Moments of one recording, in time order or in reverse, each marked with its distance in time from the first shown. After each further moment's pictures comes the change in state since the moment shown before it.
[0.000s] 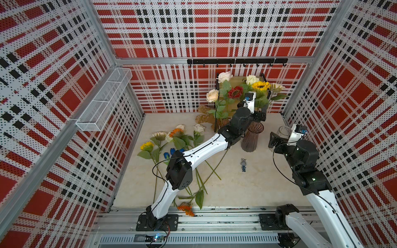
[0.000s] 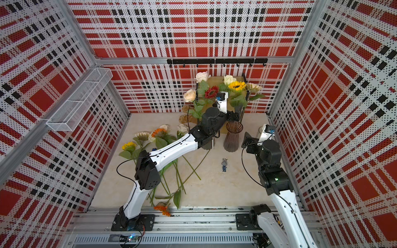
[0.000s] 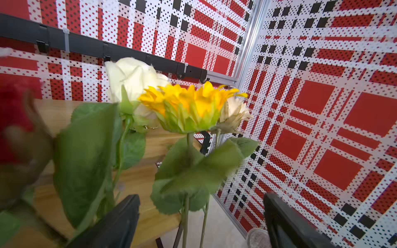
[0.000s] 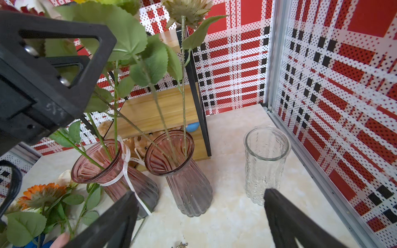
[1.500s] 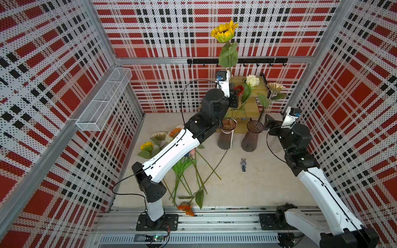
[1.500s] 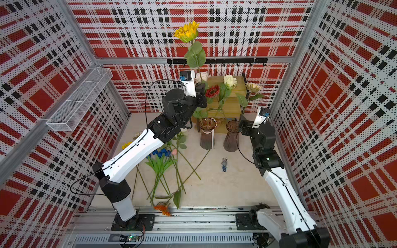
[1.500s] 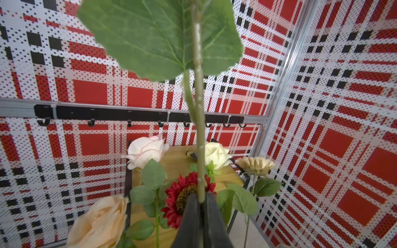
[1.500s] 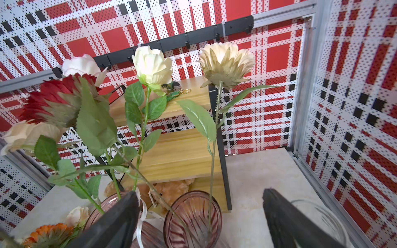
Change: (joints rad) left arm 0.060 -0.375 -0.049 -0.268 -0.113 0.069; right arm 0.003 0.221 0.090 0.314 -0.032 -0.032
